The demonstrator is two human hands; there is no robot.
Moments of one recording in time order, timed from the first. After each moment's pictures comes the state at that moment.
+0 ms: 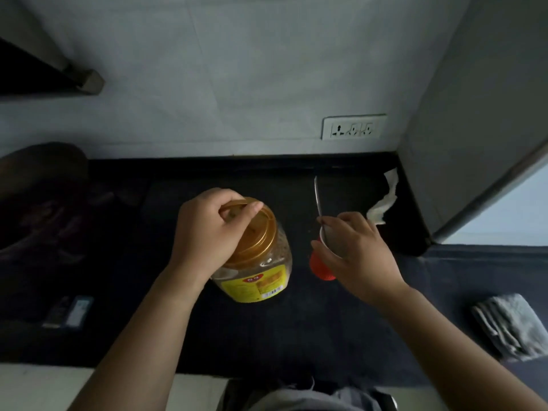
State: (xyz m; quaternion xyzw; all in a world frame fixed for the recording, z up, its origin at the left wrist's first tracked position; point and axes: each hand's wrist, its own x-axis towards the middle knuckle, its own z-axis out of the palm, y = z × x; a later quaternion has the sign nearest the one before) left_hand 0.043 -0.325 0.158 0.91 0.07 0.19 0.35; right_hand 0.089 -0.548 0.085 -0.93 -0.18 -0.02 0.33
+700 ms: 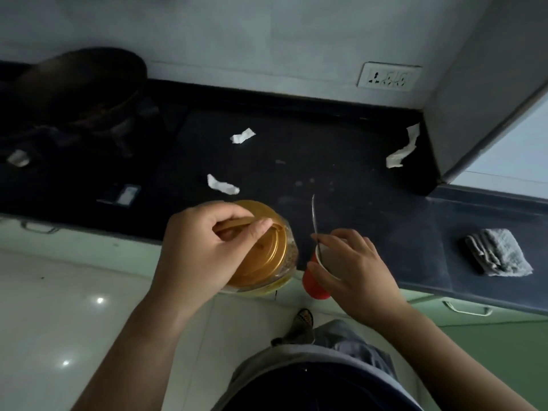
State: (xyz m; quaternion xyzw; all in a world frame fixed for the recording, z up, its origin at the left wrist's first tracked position) left_hand -0.208 -0.340 0.155 0.88 0.12 0.18 0.41; right_hand -0.129 -0.551 0.077 -0.92 -0.27 0.08 0.28
